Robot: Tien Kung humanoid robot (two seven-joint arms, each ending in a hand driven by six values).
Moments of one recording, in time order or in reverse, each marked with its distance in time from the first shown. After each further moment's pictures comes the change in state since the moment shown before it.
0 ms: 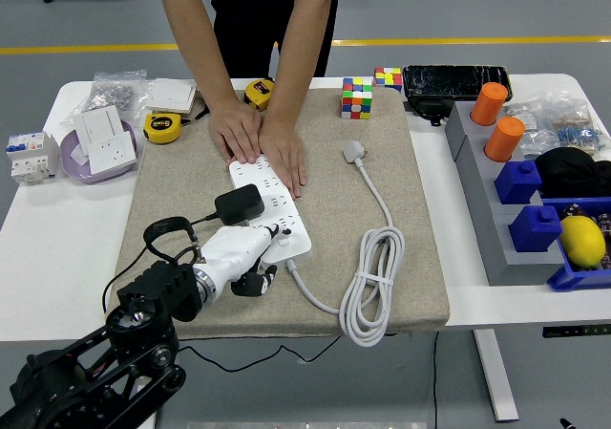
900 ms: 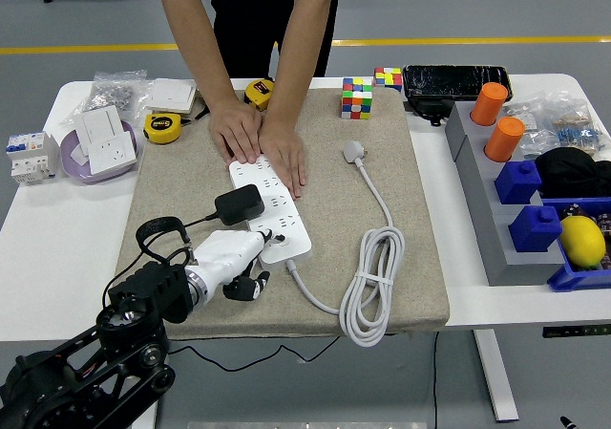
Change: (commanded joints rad) left arm 0.007 0.028 -0.005 -0.015 -0.027 -0.045 0.003; right arm 0.005 0.000 0.004 0.000 0.003 -0.001 0.001
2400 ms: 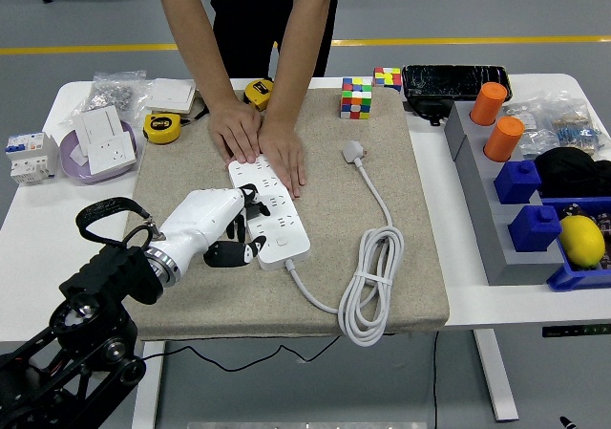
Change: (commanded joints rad) left arm 0.072 0.030 -0.148 -0.154 0.040 0.083 -0.088; right arm 0.002 -0.002 -0.009 0.000 0.007 -0.001 0.000
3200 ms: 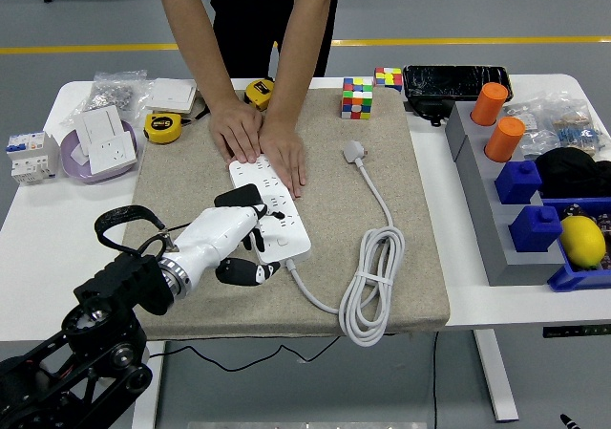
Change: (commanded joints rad) left arm -0.020 0.000 0.075 0.024 -0.070 -0.025 0.028; right arm 0.000 0.002 0.012 0.000 -0.001 0.001 0.001
